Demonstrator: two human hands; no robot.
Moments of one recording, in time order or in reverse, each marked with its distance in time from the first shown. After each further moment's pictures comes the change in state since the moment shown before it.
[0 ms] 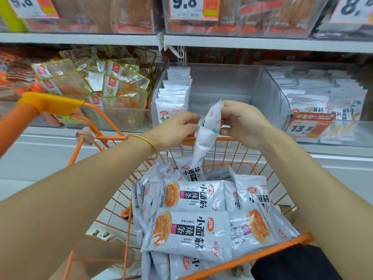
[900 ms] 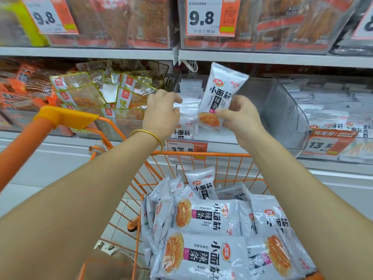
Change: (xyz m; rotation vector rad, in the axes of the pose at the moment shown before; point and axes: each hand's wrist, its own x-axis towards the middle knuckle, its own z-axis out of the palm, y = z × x) left_hand 0.022 -0.007 -0.052 0.462 0.640 -0.038; right_hand 0.048 -0.006 0.025 -0.097 0.388 -0.140
